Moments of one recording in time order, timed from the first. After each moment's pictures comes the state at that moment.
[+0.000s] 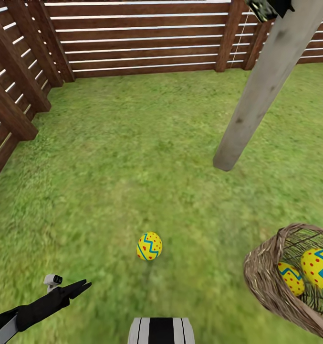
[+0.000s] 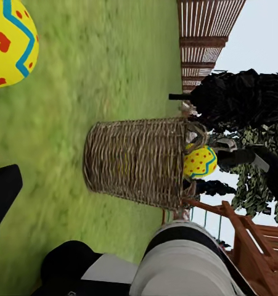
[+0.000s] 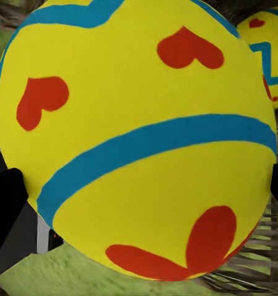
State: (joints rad) left arm -0.54 0.45 -0.47 -0.25 1.00 0.31 -1.57; right arm -1.24 -1.05 1.04 -0.31 -0.29 0.44 1.57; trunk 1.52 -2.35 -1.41
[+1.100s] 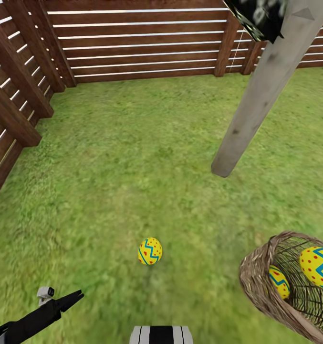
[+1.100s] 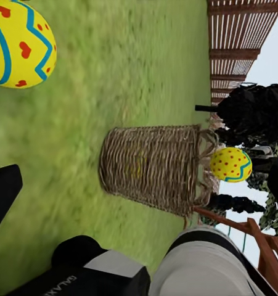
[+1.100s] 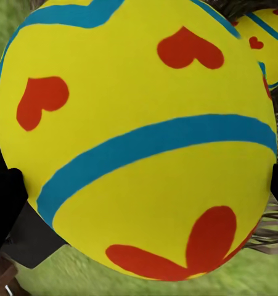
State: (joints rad) left arm -0.54 0.43 -0.46 -0.09 1.01 0.22 -1.57; right arm -1.24 -1.05 1.04 -0.32 -0.30 0.51 1.57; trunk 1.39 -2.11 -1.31
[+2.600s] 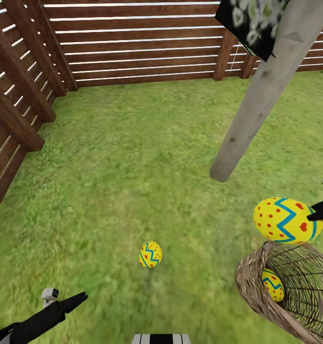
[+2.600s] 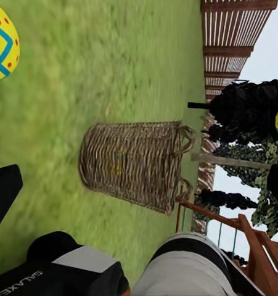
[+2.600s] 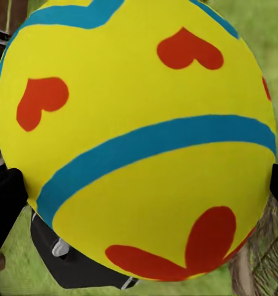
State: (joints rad) left arm -0.54 0.41 -0.46 -0.09 1.00 0.21 -1.57; right arm -1.23 -1.24 0.75 -1.32 -0.49 1.04 1.56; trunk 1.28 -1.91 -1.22
